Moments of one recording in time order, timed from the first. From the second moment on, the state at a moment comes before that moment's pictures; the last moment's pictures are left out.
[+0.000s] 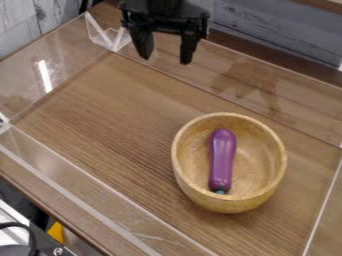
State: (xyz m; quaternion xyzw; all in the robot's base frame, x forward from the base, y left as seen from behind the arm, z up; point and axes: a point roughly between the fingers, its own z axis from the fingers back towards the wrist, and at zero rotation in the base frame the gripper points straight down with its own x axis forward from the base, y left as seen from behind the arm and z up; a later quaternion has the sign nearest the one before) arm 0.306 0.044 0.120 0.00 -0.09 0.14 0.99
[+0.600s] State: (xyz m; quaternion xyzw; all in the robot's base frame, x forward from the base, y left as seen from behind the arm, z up) arm 0.327 0.032 0.149 -0.03 -0.13 0.01 0.99
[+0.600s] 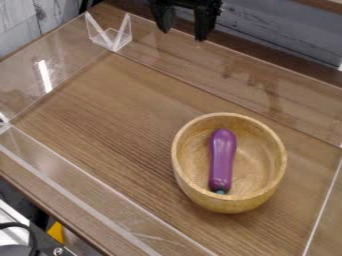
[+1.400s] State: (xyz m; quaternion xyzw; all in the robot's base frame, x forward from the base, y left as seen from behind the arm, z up) arm 0.319 0.052 0.121 -0.03 -0.10 0.14 0.98
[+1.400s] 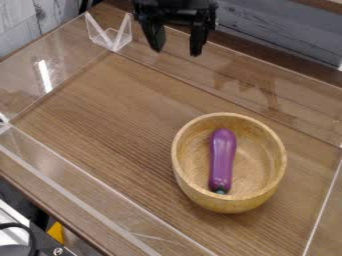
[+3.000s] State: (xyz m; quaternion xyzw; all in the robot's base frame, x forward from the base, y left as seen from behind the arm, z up) arm 0.298 0.051 0.072 -0.04 -0.03 0.21 0.98
